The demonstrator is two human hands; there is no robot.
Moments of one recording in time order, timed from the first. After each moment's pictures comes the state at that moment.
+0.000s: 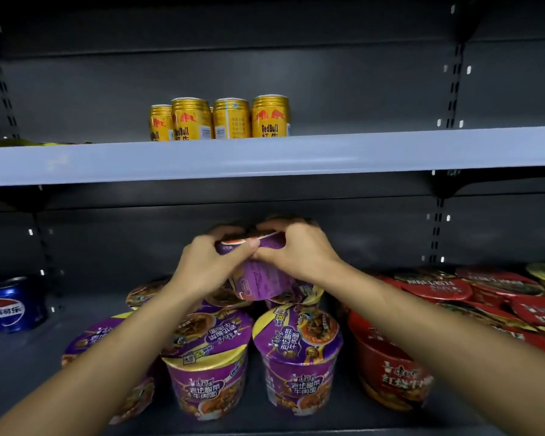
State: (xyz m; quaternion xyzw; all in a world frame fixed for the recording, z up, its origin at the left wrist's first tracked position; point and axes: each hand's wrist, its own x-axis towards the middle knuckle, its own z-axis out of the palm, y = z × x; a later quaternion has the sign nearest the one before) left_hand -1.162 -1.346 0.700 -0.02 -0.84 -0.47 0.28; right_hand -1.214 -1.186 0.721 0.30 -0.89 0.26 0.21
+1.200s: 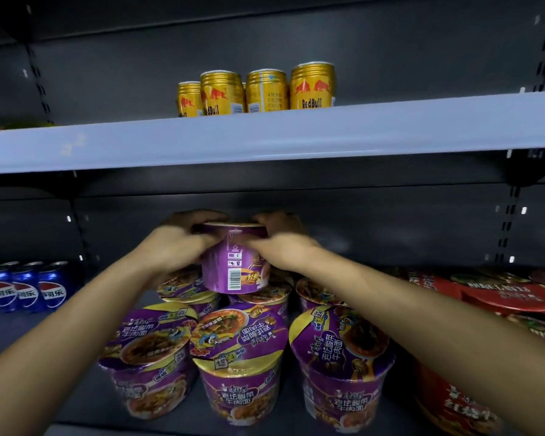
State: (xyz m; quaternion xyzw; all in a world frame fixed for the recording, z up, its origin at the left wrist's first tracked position) left_hand -1.177 -1.436 0.711 0.04 -0.84 -0.49 0.23; right_hand -1.240 -1.268 0.717 0.34 -0.88 0.33 0.06
